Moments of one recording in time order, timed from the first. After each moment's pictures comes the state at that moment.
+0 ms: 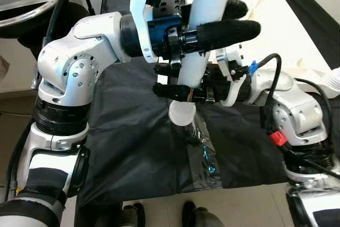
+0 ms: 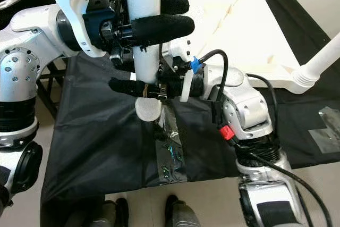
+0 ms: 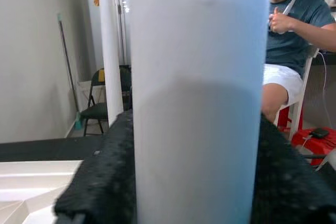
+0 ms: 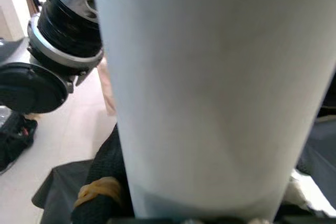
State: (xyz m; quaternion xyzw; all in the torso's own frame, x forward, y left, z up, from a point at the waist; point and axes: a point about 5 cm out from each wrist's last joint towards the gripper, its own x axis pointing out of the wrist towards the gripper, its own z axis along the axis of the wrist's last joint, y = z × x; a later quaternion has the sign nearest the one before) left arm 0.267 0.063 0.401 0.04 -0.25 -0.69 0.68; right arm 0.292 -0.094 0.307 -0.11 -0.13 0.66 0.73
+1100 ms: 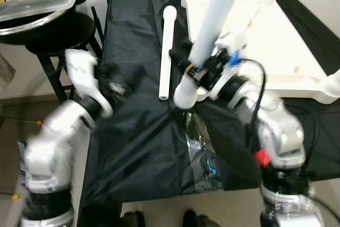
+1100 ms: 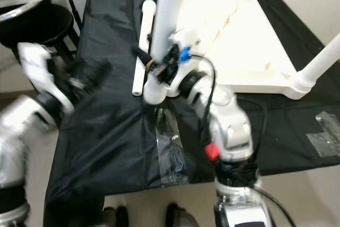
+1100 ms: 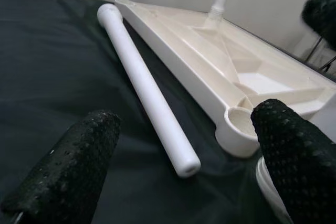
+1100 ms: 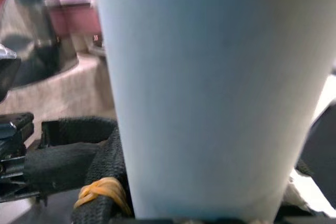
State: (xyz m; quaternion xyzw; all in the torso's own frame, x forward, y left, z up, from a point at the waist) left arm 0.289 0.151 0.241 -0.08 -0.09 -0.21 0.97; right arm 0.301 -0.095 0.272 -0.01 -0.13 0.36 0.92
